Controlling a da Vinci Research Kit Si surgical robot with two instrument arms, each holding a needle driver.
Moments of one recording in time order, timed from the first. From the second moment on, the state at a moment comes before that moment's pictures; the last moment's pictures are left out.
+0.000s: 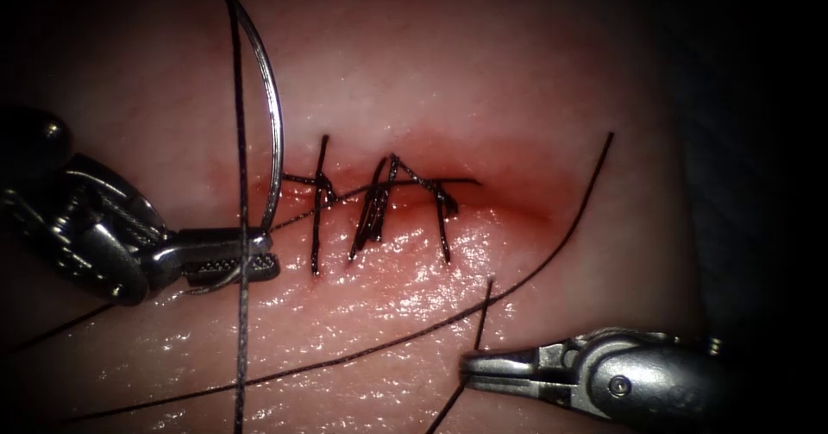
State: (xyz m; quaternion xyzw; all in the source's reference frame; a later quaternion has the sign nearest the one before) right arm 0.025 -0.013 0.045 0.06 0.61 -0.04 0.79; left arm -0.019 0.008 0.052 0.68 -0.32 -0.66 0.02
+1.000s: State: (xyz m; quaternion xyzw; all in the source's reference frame) right arm 0.041 -0.026 0.040 0.12 0.63 -0.11 0.76; left arm -0.019 0.008 0.052 0.68 -0.32 -0.66 0.02
